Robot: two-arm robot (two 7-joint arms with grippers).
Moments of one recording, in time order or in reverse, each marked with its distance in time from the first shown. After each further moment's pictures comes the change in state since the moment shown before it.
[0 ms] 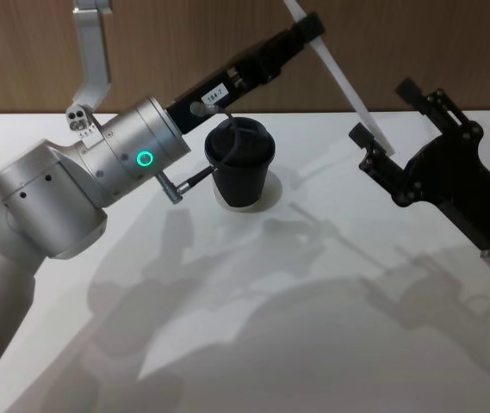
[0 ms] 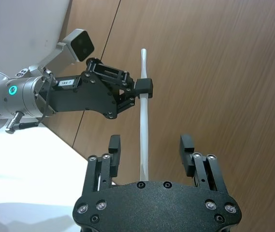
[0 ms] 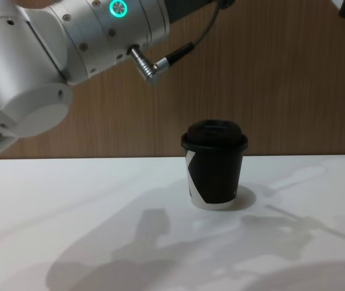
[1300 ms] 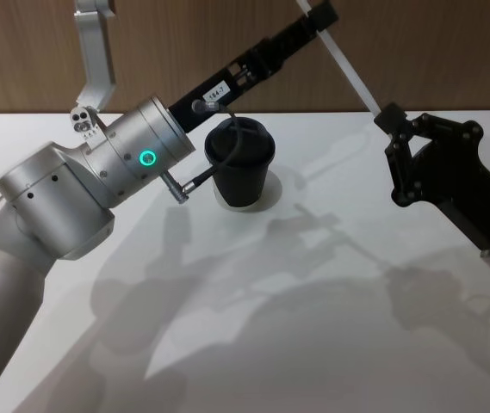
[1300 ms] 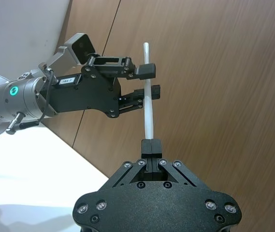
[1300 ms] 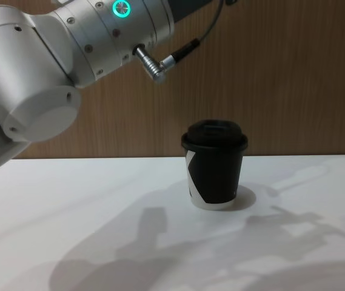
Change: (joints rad) left arm 0.001 -0.029 -0.010 0.028 -0.038 0.013 -0.042; right arm 0.000 0.000 0.000 0.000 0.000 0.000 0.000
